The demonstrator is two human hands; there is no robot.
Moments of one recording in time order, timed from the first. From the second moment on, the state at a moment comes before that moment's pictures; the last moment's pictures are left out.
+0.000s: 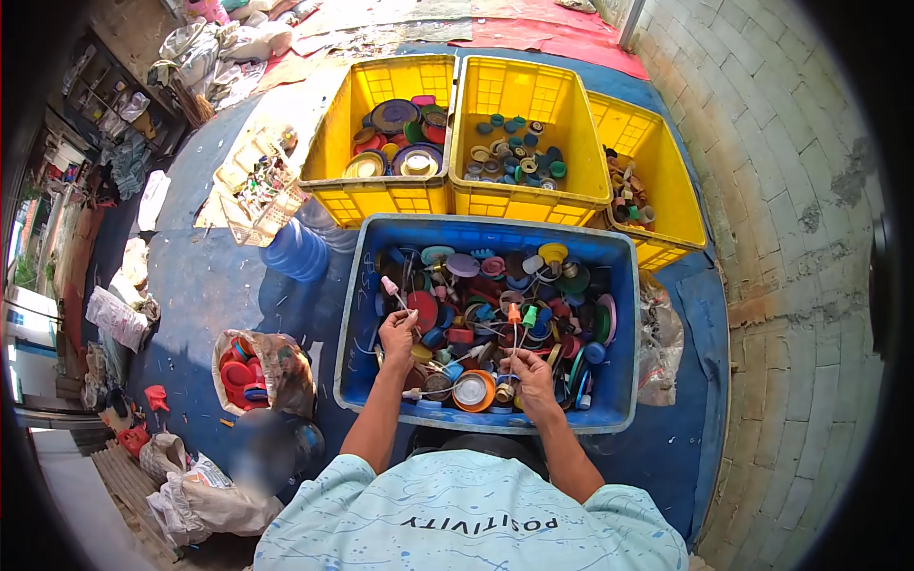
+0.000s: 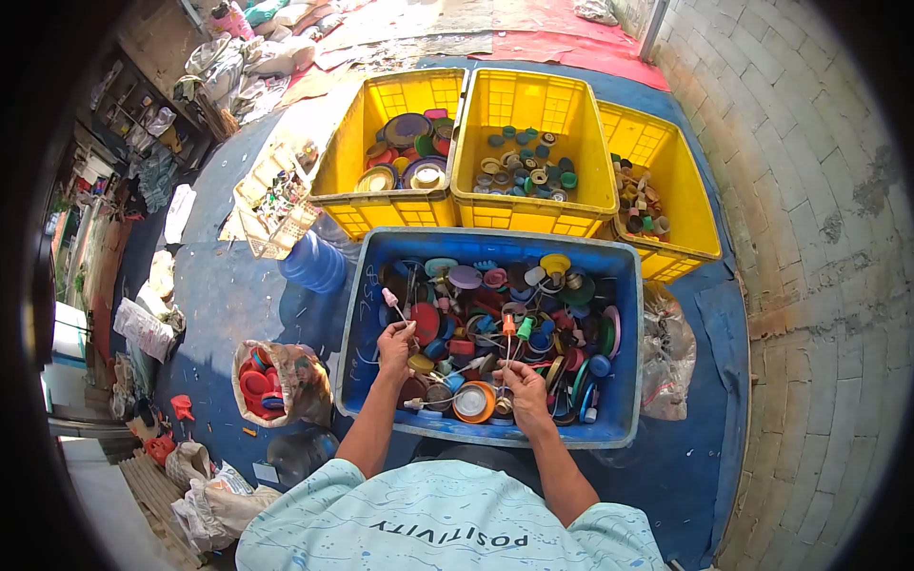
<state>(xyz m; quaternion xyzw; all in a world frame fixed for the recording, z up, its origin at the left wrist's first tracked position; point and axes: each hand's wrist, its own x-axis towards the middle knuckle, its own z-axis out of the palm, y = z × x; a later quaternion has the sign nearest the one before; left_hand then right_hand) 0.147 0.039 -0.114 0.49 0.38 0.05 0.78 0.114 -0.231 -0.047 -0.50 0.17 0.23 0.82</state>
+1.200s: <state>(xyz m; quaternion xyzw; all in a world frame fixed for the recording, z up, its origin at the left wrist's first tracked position) 0.035 0.023 -0.021 0.42 0.31 0.10 0.85 0.122 -0.194 -0.022 -0.57 0.01 0.31 0.76</state>
